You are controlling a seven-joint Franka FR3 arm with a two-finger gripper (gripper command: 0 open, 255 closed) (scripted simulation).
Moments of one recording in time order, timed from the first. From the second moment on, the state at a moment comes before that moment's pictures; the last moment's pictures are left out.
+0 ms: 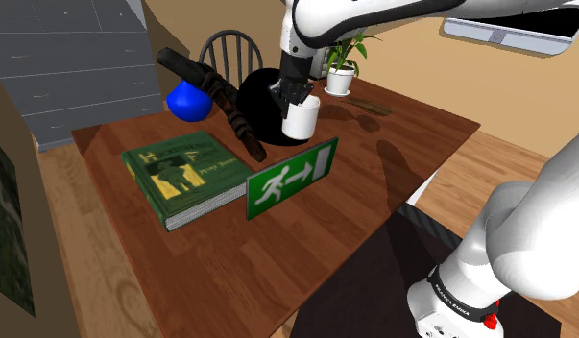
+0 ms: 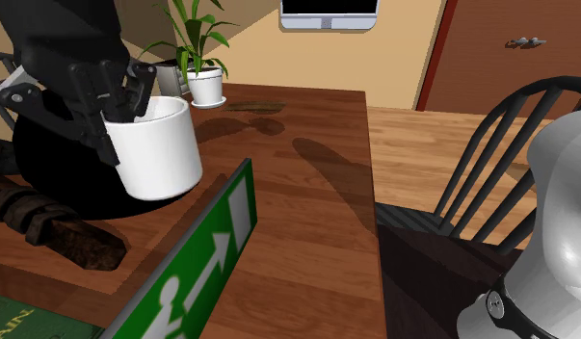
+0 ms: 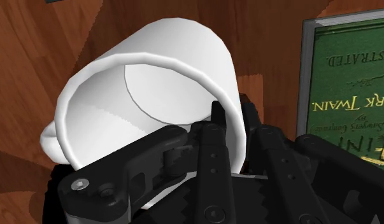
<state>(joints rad) 0.23 -0.07 -0.04 -1.97 -0.07 2.00 0.38</state>
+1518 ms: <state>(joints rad) 0.22 0.03 -0.04 -2.17 -0.08 2.30 0.40</state>
